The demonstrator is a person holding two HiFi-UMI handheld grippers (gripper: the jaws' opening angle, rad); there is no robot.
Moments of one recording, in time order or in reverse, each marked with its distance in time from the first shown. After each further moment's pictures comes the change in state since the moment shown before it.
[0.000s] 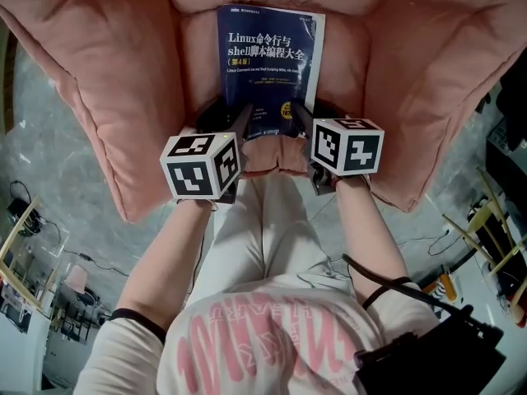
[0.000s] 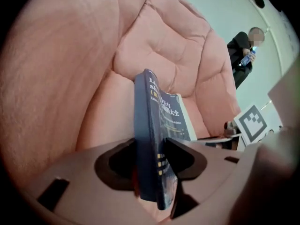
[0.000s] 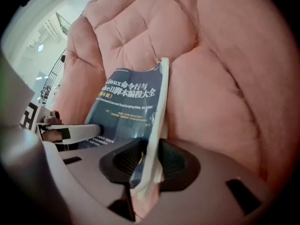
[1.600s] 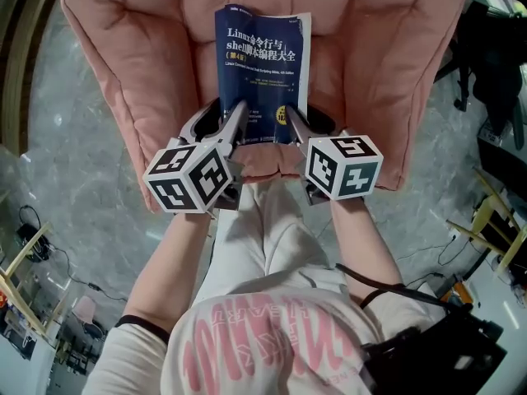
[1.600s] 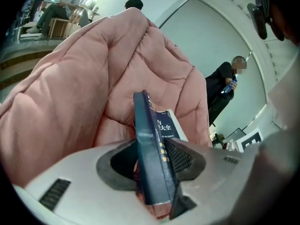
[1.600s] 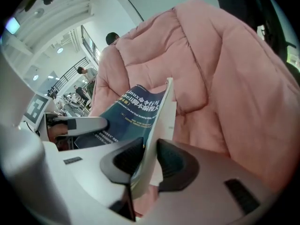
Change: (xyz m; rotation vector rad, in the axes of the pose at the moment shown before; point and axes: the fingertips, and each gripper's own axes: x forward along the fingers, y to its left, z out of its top) left arm -0.072 -0.039 0.081 -0.038 -0.277 -0.142; right arm -0.077 0.058 0.057 -0.104 -0.315 0.001
